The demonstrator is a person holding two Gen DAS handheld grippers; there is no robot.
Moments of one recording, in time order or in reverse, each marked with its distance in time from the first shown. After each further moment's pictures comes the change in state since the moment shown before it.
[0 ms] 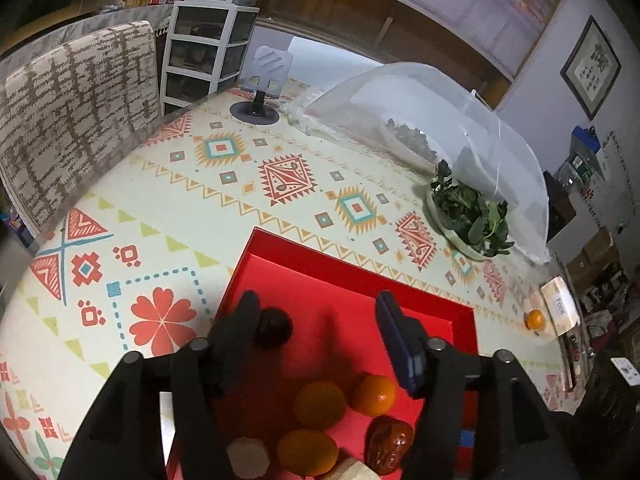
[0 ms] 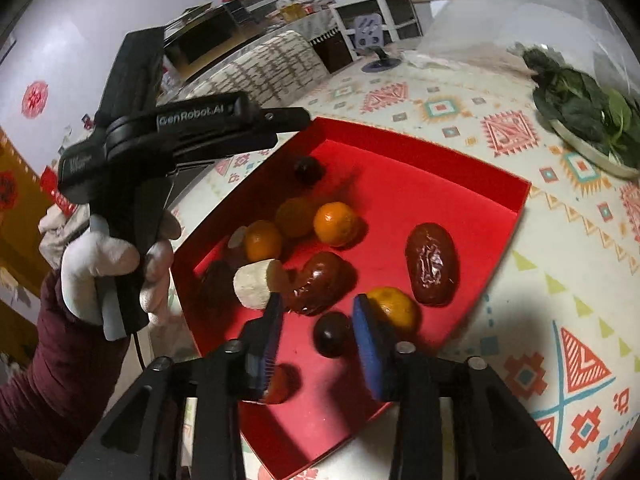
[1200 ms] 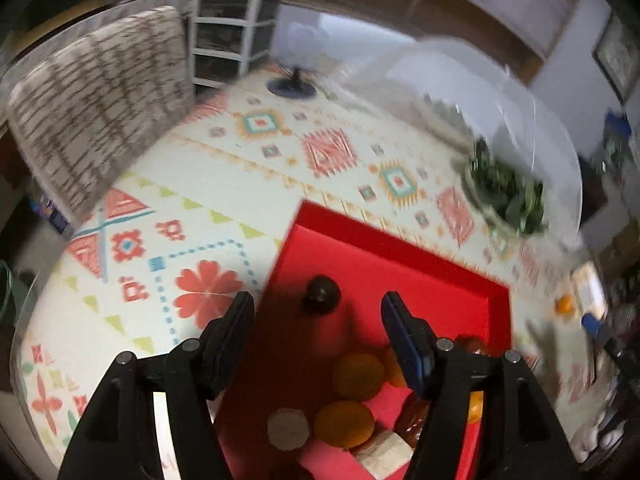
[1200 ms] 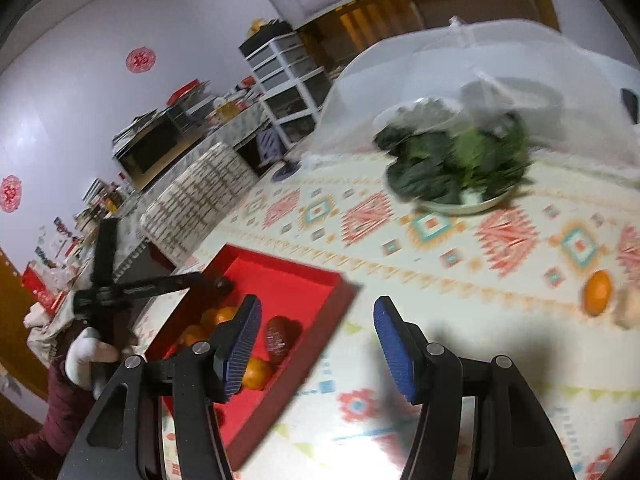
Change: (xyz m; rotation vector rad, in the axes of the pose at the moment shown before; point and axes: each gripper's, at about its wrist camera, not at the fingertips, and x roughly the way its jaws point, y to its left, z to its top) left arm -0.009 0.014 -0.002 -0.023 0.072 0.140; right arm -0.121 -0.097 0.001 0.215 -0.321 -0.136
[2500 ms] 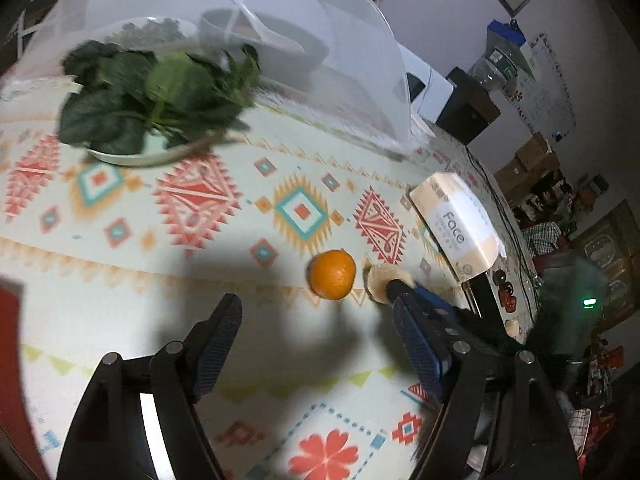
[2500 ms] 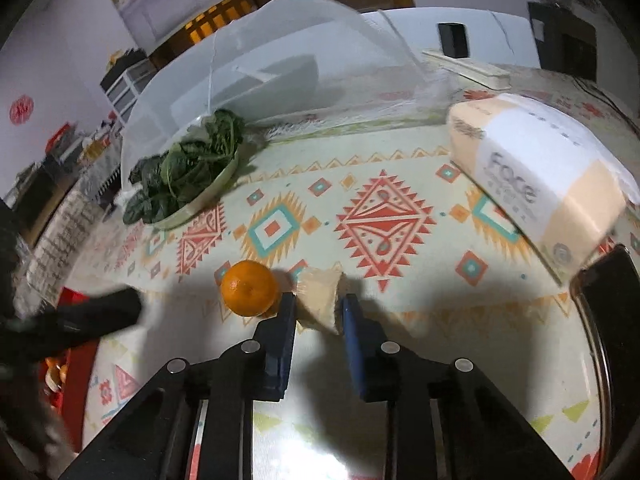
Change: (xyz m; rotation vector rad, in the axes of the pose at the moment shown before) left arm 0.117 -0.381 -0.078 0.273 0.198 -0.380; right arm -0.063 -0.221 -0.016 0.238 -0.005 -0.365
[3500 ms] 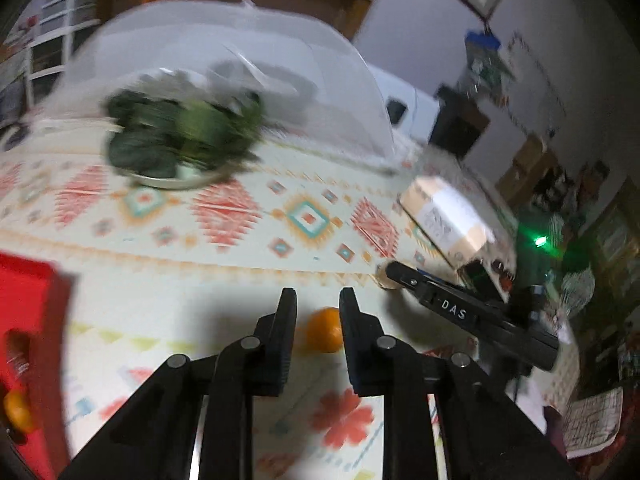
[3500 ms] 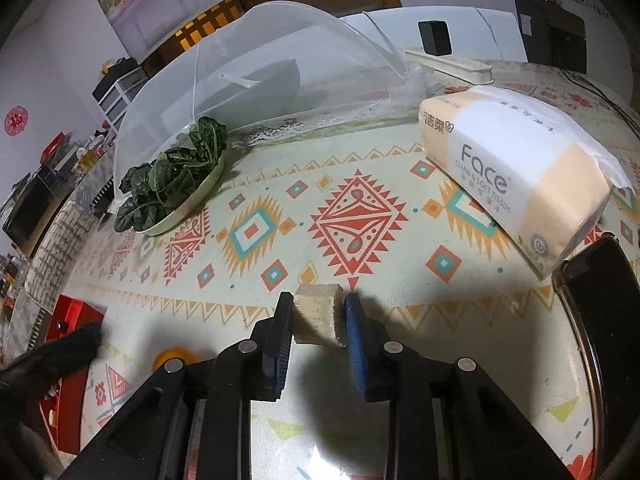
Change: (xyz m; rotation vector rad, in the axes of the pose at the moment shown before) left arm -0.088 0.006 -0.046 0.076 -0.187 0.059; right arm 0.001 -0.011 -0.003 0.013 -0.007 -0.015
